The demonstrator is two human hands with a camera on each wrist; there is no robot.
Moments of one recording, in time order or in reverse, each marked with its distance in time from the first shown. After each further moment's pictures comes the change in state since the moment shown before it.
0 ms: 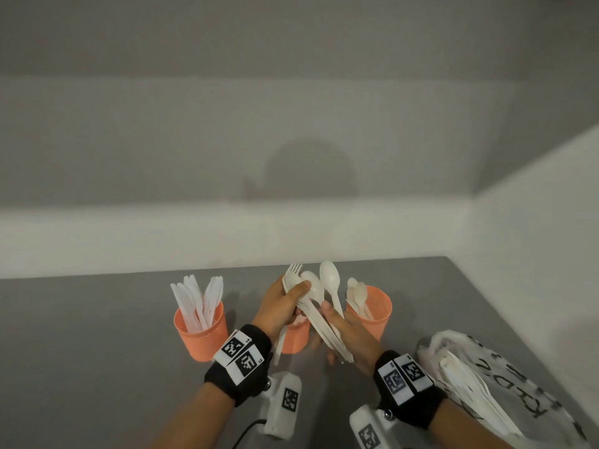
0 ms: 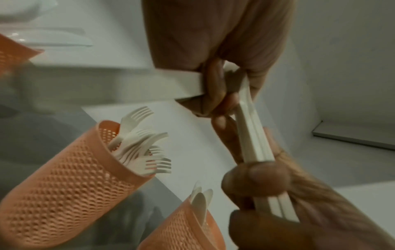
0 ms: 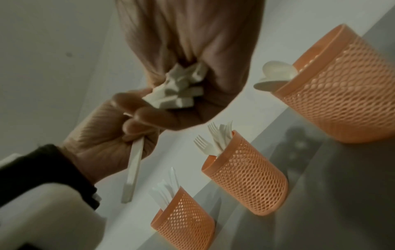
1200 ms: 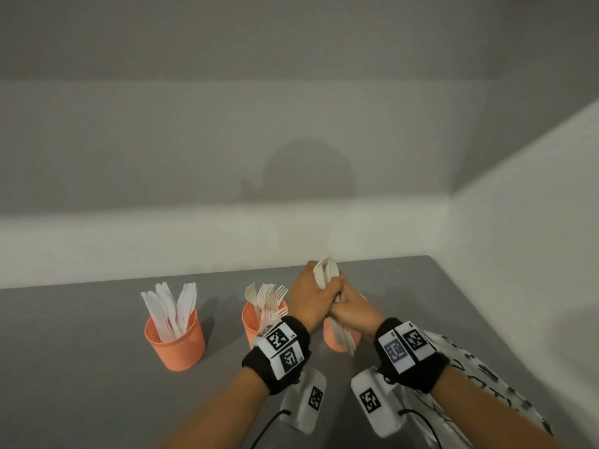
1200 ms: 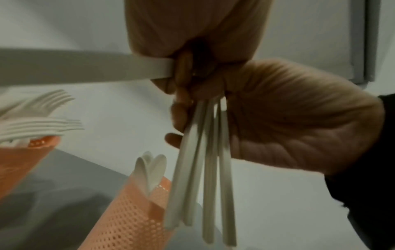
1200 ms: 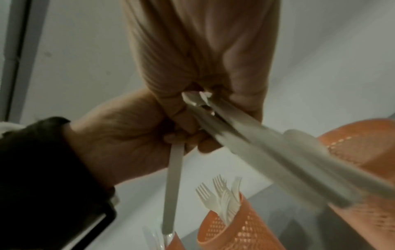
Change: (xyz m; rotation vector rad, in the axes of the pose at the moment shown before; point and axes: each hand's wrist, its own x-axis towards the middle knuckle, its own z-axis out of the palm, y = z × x) left_hand 0.019 0.006 0.092 0.382 0.089 0.211; right_hand 0.012 -0.027 -0.061 -0.220 0.097 -0.080
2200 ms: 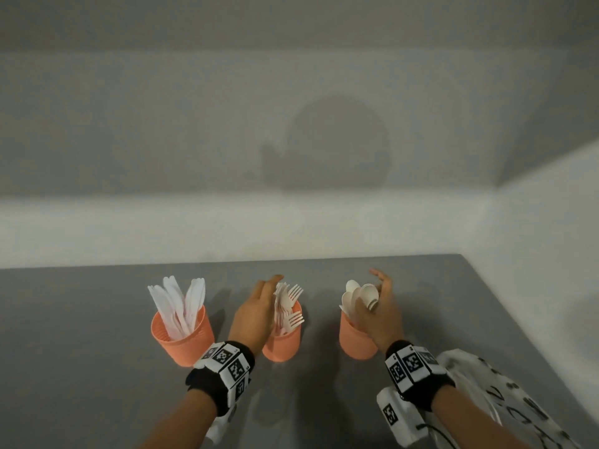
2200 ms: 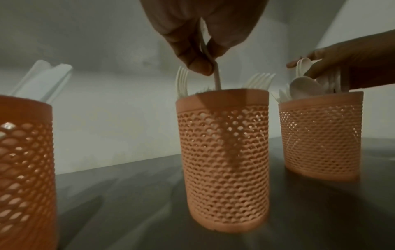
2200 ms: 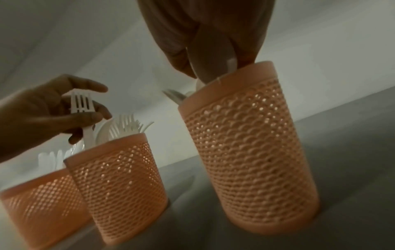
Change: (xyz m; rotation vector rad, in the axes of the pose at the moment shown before) left_hand 0.016 -0.099 -0.080 0.641 -0.015 0.090; right_hand 0.048 0.079 -0.009 -0.081 0.512 -0.047
